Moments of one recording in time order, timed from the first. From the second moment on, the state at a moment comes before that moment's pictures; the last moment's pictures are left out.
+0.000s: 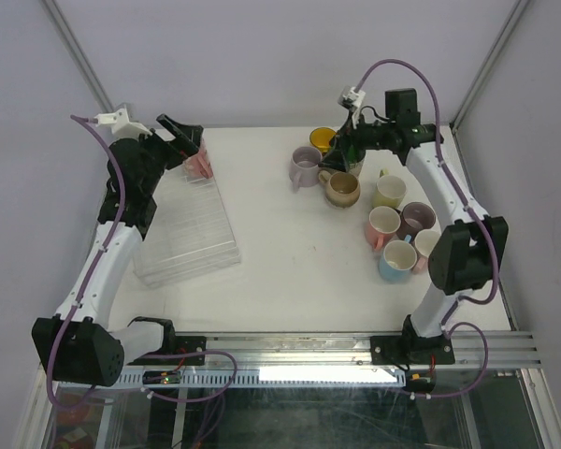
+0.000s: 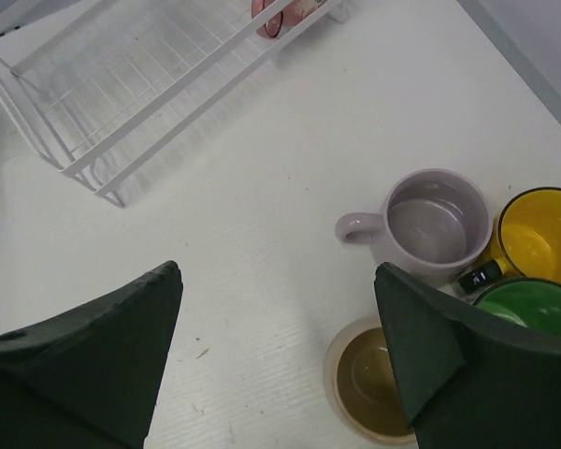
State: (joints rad) left arm -0.10 1.16 1.06 0.07 0.06 -0.62; right arm 0.19 1.69 1.62 -0.56 -0.97 -0.41
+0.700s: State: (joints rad) left arm -0.10 1.13 0.97 0.15 0.09 -0.76; right arm 0.36 2.14 2.07 -0.78 -0.42 -0.64
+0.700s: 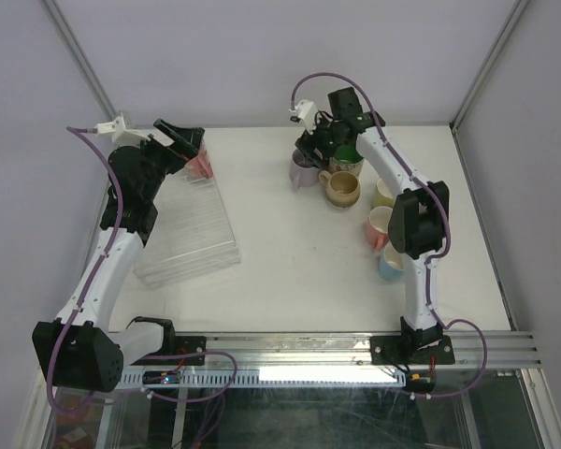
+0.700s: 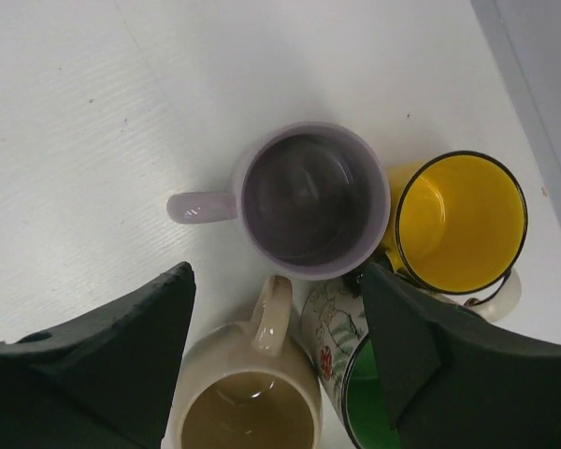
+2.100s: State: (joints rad) left arm -0.10 1.13 0.97 0.18 0.14 -0.81; right arm 0.44 2.21 1.87 -0.45 -0.46 -1.15
